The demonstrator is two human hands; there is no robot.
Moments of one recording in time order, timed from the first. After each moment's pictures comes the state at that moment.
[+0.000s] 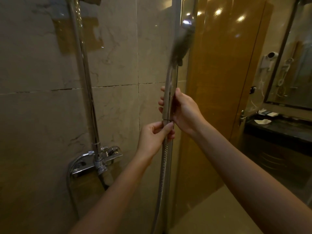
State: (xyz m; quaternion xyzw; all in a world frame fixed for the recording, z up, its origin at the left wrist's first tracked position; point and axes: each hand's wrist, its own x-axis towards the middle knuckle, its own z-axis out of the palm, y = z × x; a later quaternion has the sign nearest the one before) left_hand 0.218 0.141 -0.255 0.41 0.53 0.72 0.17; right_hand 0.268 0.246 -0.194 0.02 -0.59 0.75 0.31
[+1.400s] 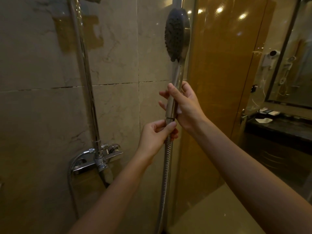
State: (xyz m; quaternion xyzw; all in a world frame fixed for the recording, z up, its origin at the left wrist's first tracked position) left_hand 0.225 0.137 -0.255 0.42 0.53 0.72 0.18; right_hand 0.277 0.238 -0.188 0.07 -0.58 0.73 0.35
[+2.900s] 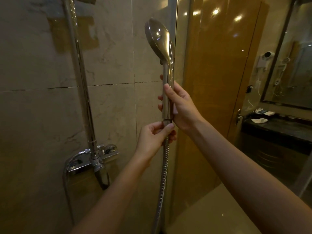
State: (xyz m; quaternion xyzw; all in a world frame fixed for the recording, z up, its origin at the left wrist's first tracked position) left_hand 0.231 0.143 -0.262 0.41 0.52 0.73 0.19; right_hand 0.286 0.240 -0.185 0.10 -0.62 0.71 0.31
